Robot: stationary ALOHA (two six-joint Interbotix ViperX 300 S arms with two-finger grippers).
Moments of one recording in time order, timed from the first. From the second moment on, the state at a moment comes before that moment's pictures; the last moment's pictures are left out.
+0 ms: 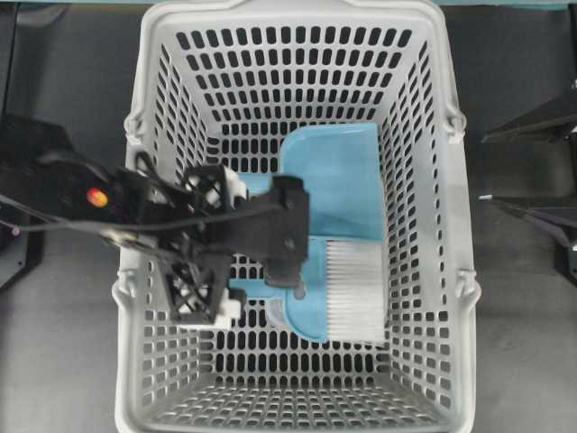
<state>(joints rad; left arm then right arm) -0.16 -0.03 0.21 0.04 0.99 -0.15 0.00 -0.97 1.08 0.03 -0.04 0.00</state>
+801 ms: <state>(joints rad) -0.19 0.14 0.28 0.04 0.85 -0.16 0.00 -0.99 1.10 0.03 -0.02 0.00</state>
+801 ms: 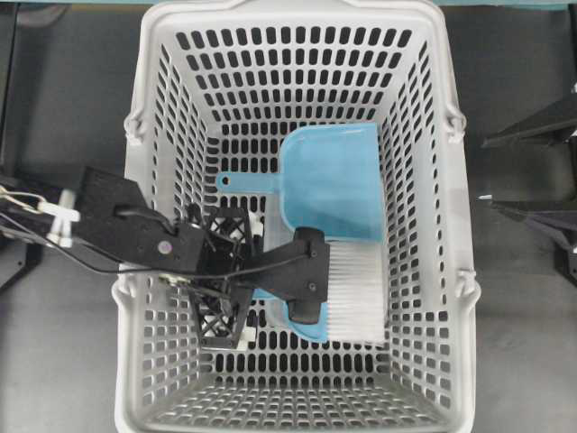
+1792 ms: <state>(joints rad) -0.21 0.20 0.31 0.04 0.79 -0.17 0.00 -1.00 1.13 0.03 -0.04 0.01</state>
